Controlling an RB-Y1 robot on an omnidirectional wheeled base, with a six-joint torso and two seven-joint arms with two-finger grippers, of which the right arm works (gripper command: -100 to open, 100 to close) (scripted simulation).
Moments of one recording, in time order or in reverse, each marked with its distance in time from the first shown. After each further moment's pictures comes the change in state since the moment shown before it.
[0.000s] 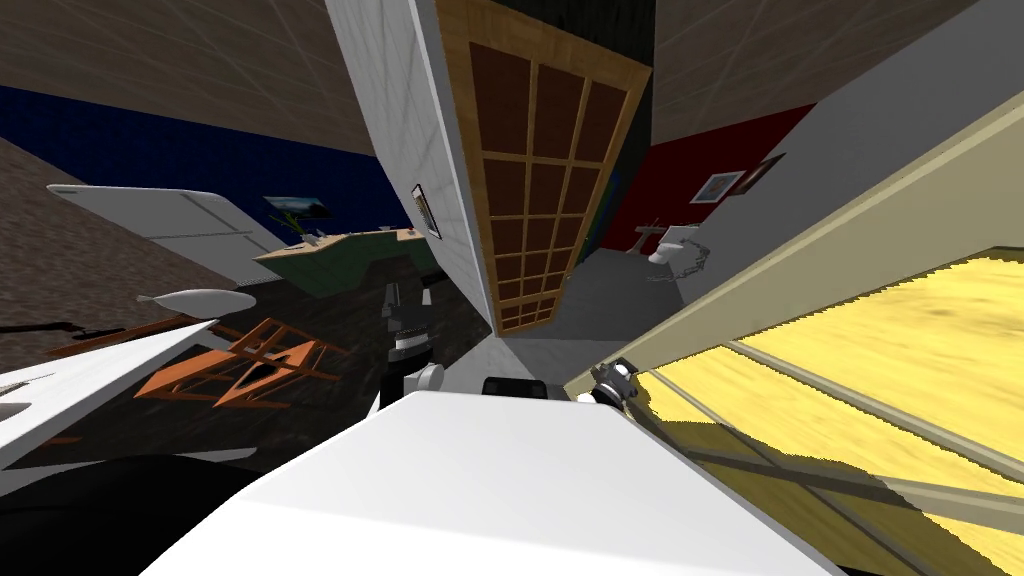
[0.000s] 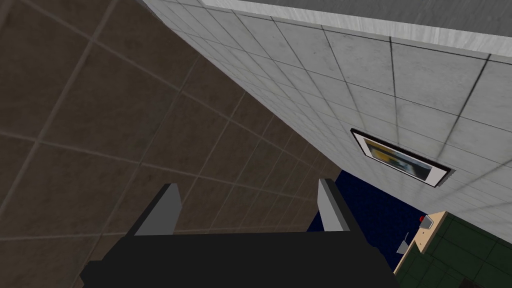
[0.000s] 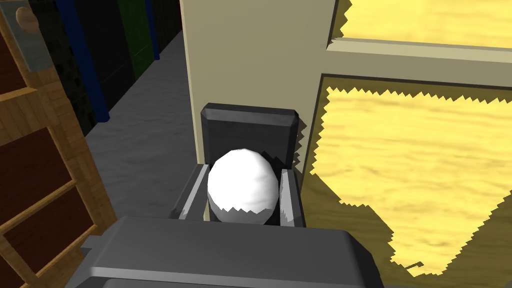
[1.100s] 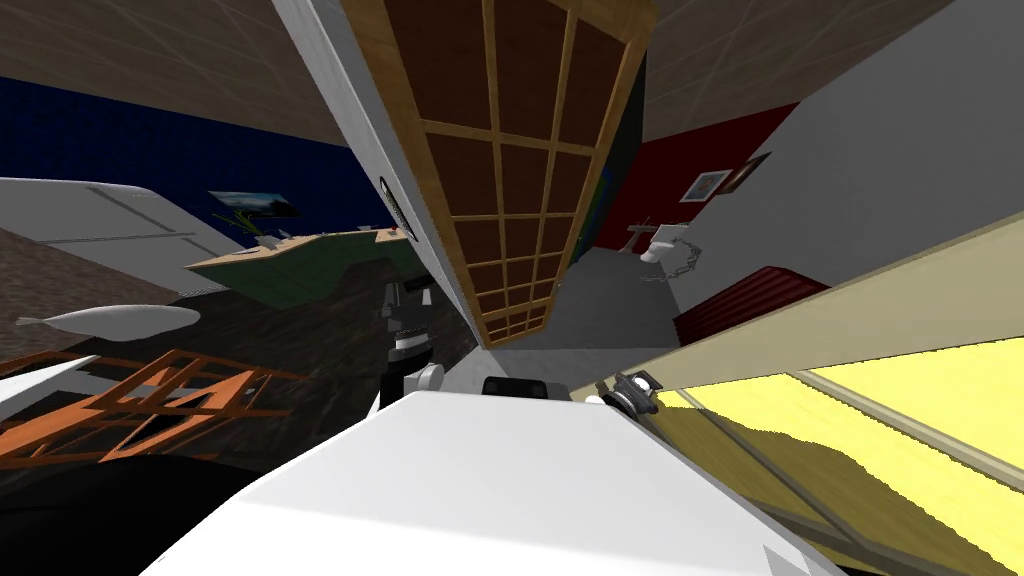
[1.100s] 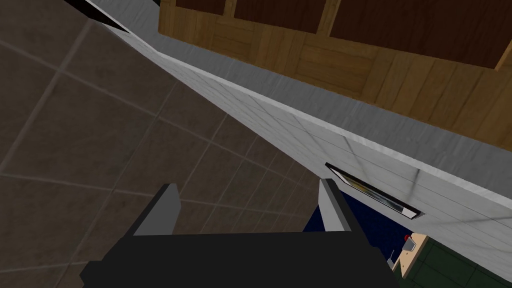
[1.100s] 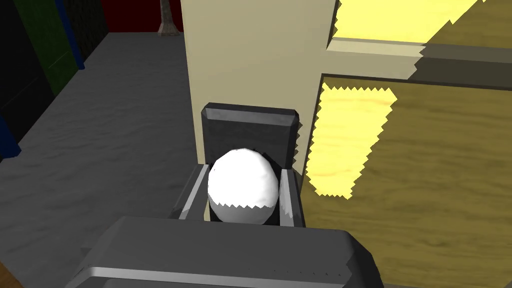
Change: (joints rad) arm 0.003 0.003 -0.102 0.020 -0.085 -0.031 0.016
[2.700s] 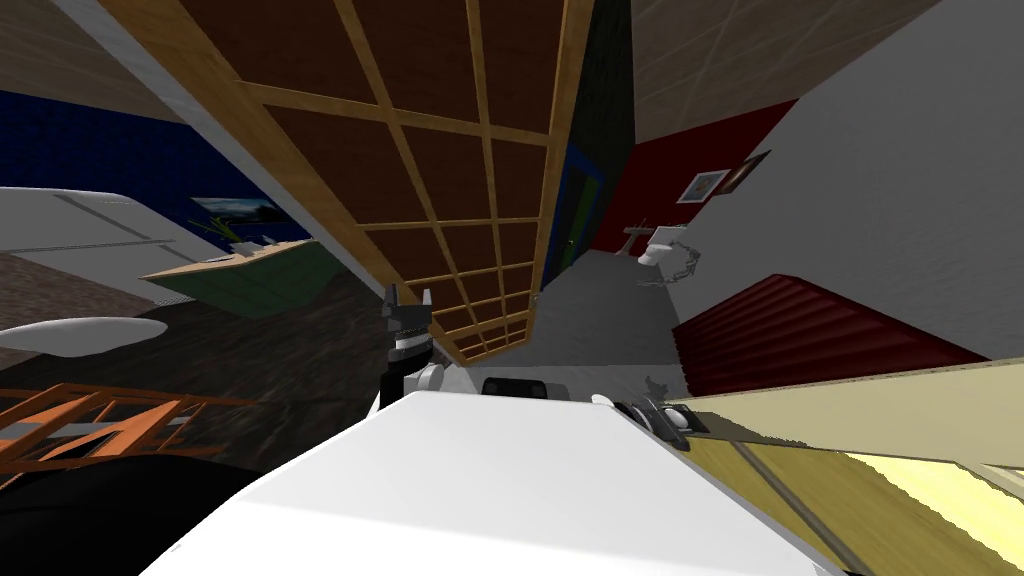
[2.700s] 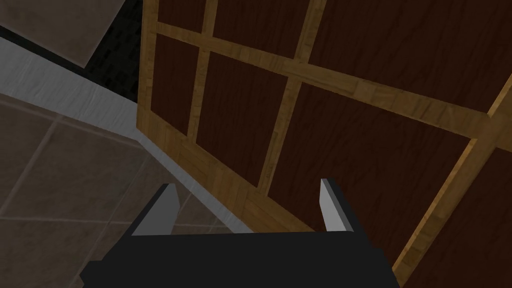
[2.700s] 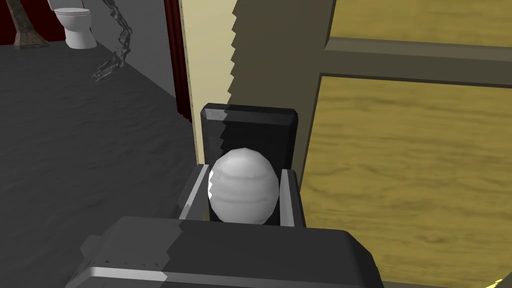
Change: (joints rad) arm -0.038 0.053 -0.169 0.039 -0.172 -0.141 0.116
